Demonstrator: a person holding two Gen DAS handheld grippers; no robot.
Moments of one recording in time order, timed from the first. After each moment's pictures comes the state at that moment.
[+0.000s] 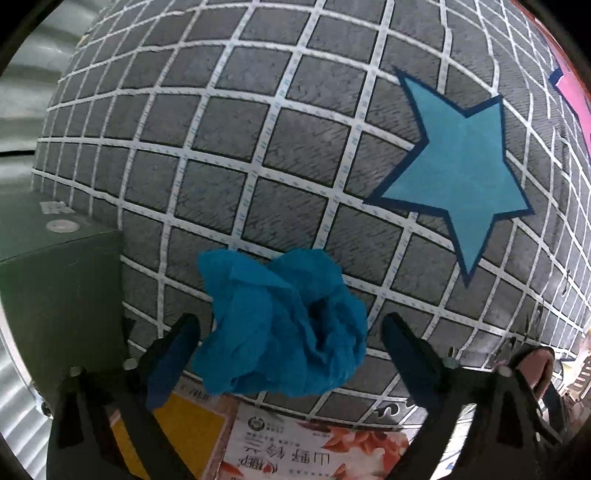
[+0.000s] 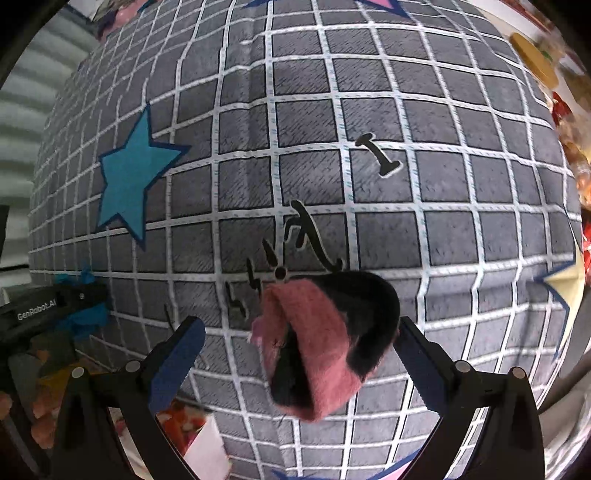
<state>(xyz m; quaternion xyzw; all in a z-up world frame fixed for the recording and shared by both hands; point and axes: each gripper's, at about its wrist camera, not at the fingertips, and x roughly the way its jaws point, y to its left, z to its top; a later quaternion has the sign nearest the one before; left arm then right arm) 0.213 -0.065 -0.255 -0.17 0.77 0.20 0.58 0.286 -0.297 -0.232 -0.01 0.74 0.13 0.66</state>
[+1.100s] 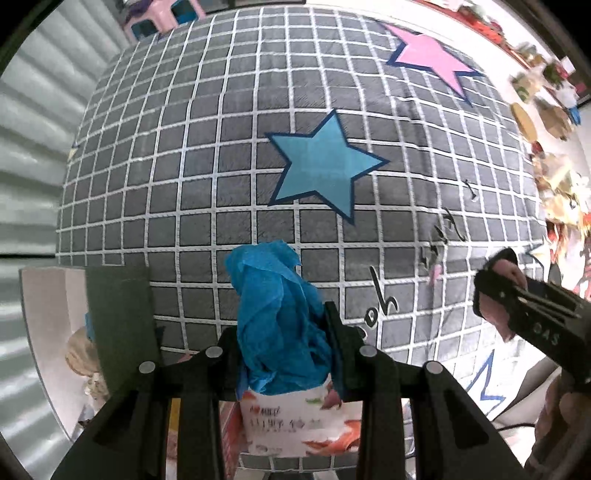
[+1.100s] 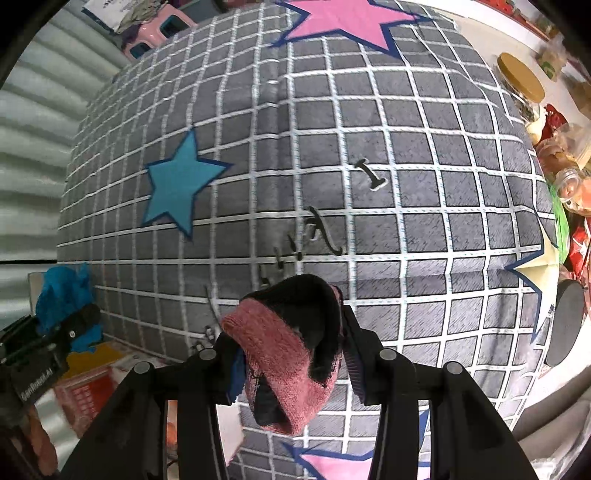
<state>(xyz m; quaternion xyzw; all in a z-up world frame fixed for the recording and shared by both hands) 0.198 -0.176 -0.117 -0.06 0.70 0.07 0.71 0.275 -0.329 -0.157 0.01 0.71 0.16 0.69</state>
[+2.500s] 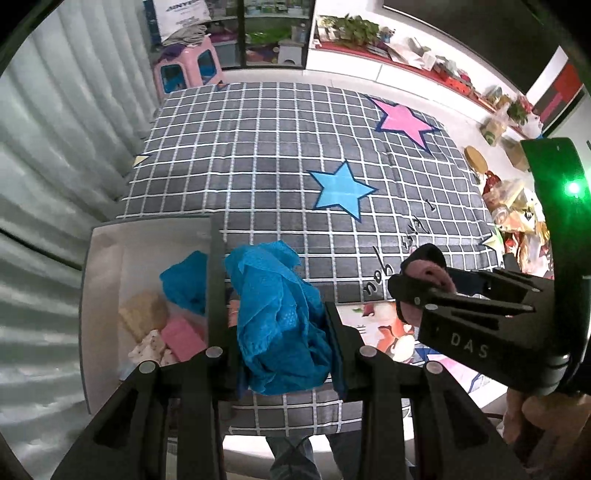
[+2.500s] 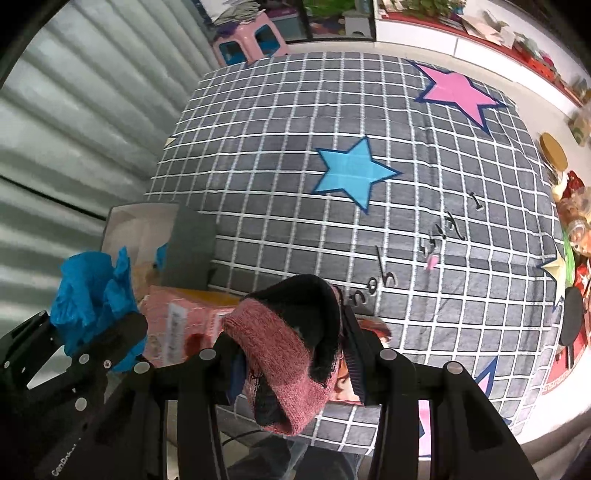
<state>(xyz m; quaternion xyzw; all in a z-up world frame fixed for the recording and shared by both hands) 0.050 -0.059 -0.020 -0.09 0.60 0.05 0.79 0.149 -0.190 -0.050 -0.04 0.64 0.25 0.72</state>
